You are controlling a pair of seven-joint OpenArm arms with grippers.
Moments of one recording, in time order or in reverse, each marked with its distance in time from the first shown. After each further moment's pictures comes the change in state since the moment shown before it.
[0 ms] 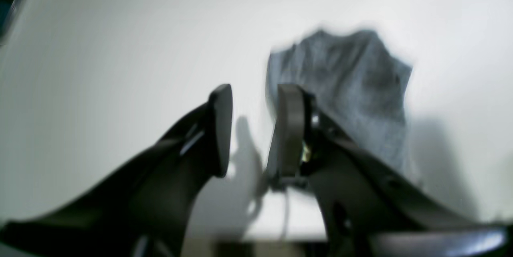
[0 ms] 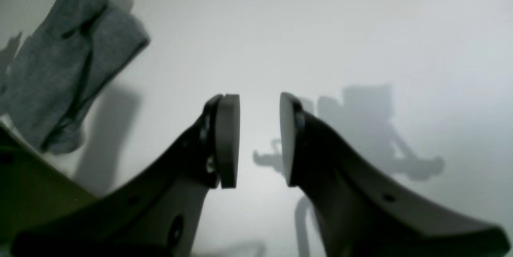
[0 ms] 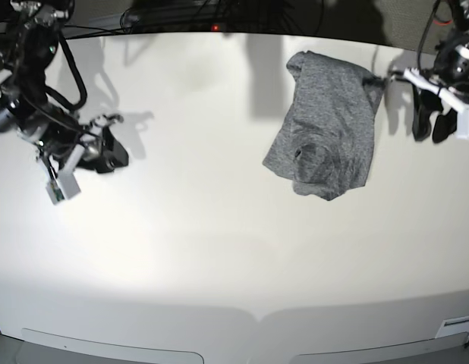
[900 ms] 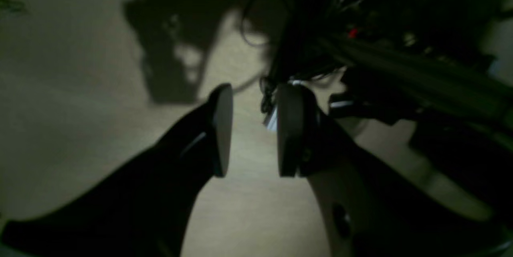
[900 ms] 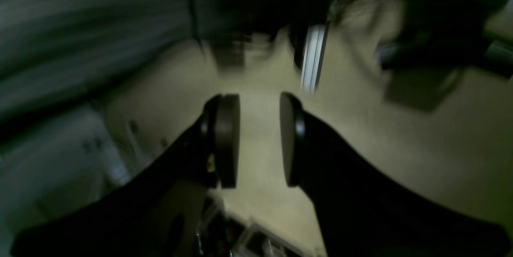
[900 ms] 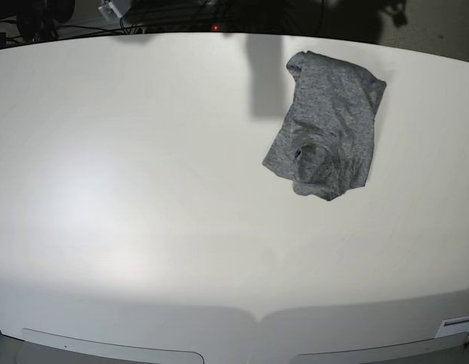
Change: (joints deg) left arm 18.9 -1.7 -2.6 -49.8 -10.0 -7.5 -17.5; right arm -41.5 -3.4 -15.1 -14.0 -12.5 0.0 15.5
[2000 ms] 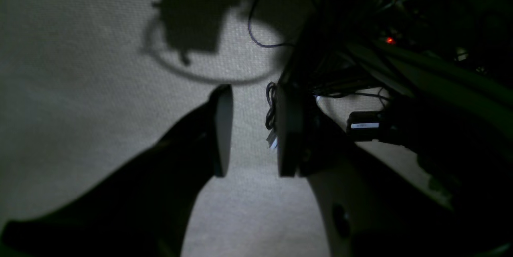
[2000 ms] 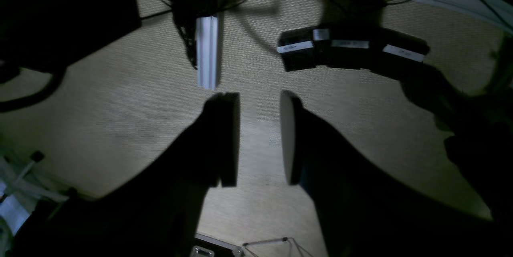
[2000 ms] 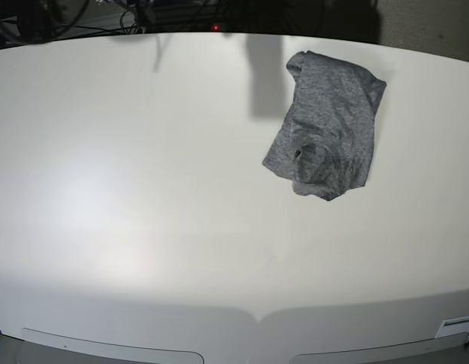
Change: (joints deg) left arm -29.9 -0.6 11.5 -54.2 20.2 5.6 -33.2; right arm 35.4 2.0 -24.6 -65.1 -24.9 -16.0 41.6
